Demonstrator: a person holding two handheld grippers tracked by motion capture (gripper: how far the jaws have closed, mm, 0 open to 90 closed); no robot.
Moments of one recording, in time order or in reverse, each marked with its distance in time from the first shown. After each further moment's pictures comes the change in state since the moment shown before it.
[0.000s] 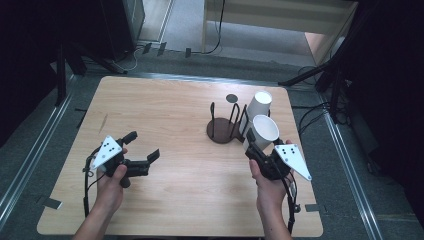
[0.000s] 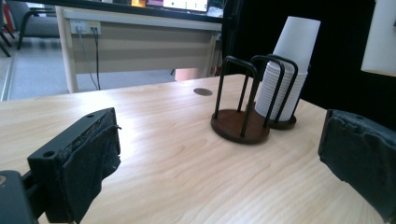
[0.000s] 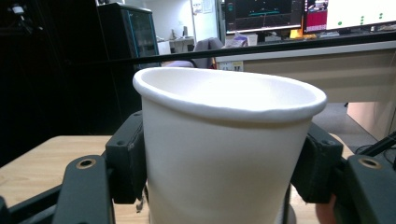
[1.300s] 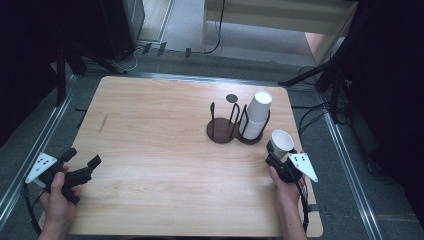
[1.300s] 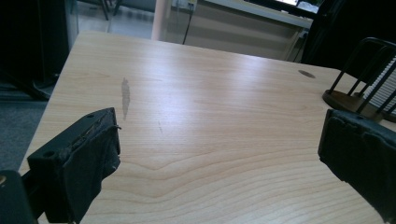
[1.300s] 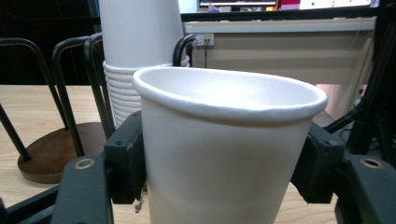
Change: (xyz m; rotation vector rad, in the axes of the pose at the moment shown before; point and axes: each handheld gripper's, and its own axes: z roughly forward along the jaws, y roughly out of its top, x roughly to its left) left arm 0.096 -0.046 -0.098 0.030 0.287 -0.177; right arm -0.102 -0.091 0.024 0.066 -0.083 -0.078
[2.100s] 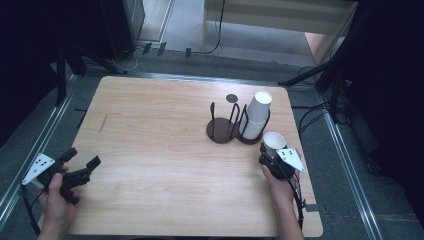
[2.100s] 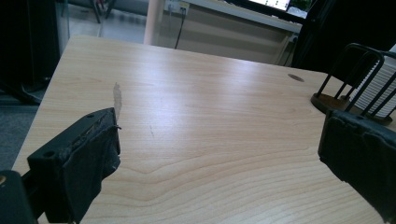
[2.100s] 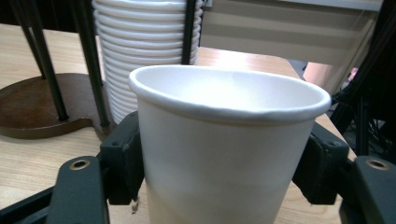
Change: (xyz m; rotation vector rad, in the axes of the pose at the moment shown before) left arm -0.001 0.002 -0.003 -0.014 -0.025 -0.004; right arm 0.012 -0.008 0.016 0.161 -0.041 -0.112
